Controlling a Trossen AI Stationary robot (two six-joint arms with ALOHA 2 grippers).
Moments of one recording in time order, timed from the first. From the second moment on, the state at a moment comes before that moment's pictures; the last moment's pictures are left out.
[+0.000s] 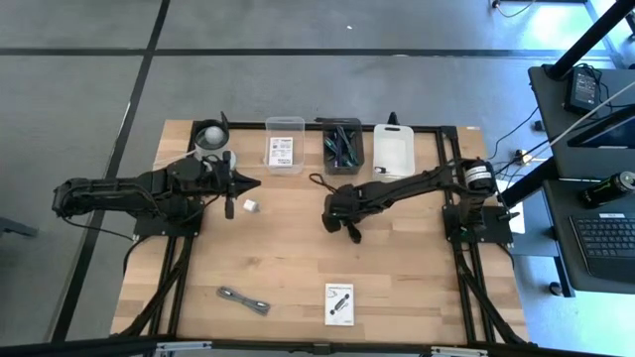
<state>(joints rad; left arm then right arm) 0.14 0.49 0.40 -0.12 -0.06 -0.04 0.02 1.90 1.21 -0.63 0.13 1.16</state>
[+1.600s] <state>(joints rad) 0.32 0.49 0.40 -0.11 -0.12 0.01 -0.57 2.07 1.72 -0.80 0.00 0.44</state>
